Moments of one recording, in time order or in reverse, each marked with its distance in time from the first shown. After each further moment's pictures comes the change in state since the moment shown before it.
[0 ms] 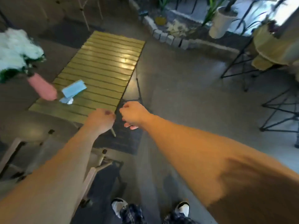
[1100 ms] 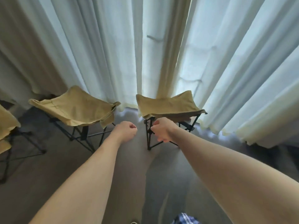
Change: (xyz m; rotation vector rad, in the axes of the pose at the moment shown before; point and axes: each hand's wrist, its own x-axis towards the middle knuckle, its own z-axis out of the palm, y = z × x) left_hand -0.373 0.785 0.790 0.744 -1.083 1.226; right_hand -0.526 0.655 -0.662 0.798 1.232 0.867
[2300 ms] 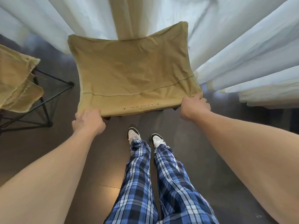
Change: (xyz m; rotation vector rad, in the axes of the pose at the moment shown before) left_hand 0.424 0.044 0.204 0.740 -0.225 -0.481; right_hand 0.429 0.267 -0.202 -0.746 -0.176 0.514
